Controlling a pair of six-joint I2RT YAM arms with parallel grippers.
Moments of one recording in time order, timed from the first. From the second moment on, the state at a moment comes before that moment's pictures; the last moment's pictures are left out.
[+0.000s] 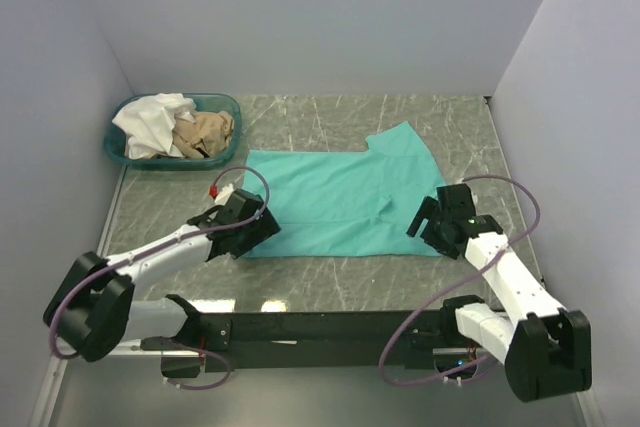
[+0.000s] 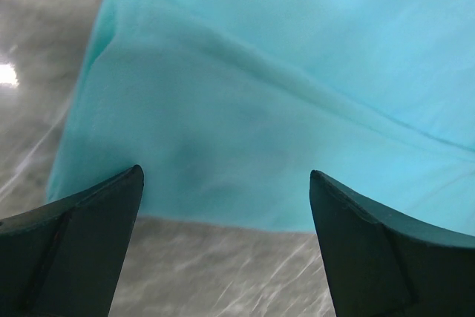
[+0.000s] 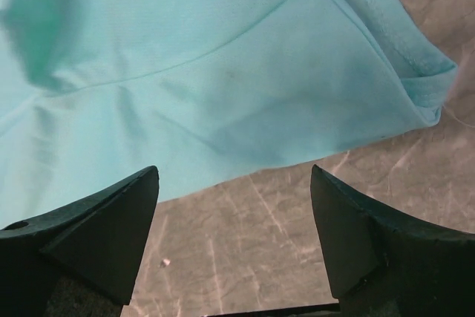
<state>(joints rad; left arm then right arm) -0.59 1.26 0.58 -0.28 -0.18 -1.09 0.14 1.02 0.57 -0.64 0.07 0.64</state>
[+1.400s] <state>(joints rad) -0.64 1.10 0.54 -0.35 -0.19 -1.12 0.15 0.93 0.52 -0.53 -0.11 0.64</state>
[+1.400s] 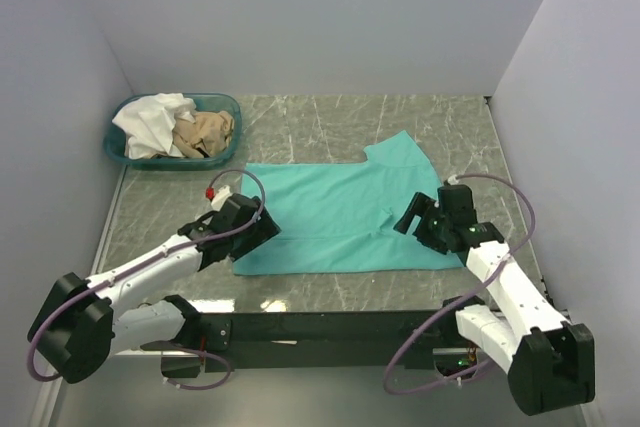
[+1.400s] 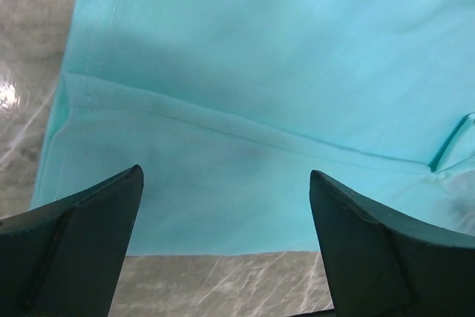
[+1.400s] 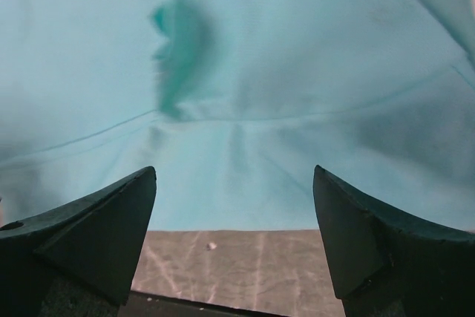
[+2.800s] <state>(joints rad) -0.40 1.91 1.45 -0.52 -0.45 -0.90 0.31 1.13 0.92 -0.42 0.06 0.61</state>
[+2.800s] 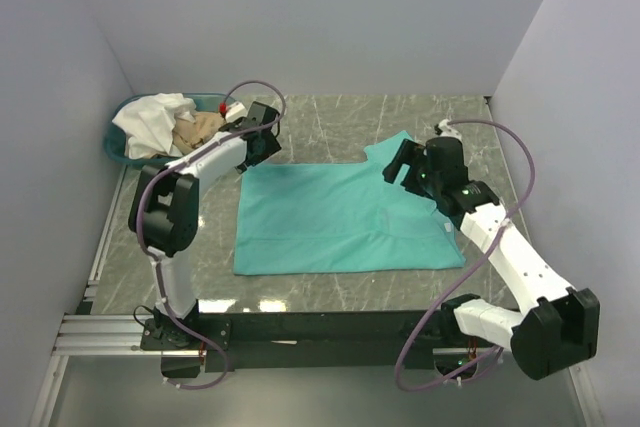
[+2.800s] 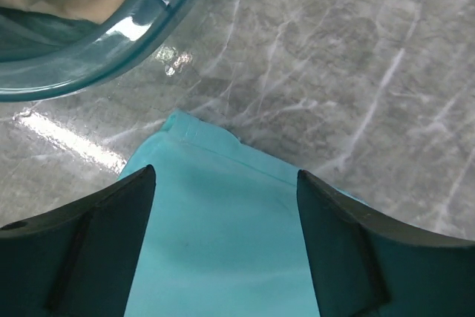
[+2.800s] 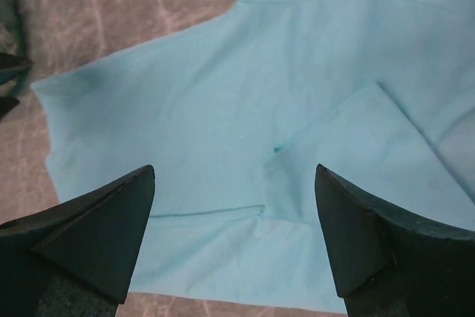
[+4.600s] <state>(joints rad) -0.35 2.11 1.53 -0.55 -0.46 -0.89 0.11 2.04 1.77 -0.55 0.15 0.40</state>
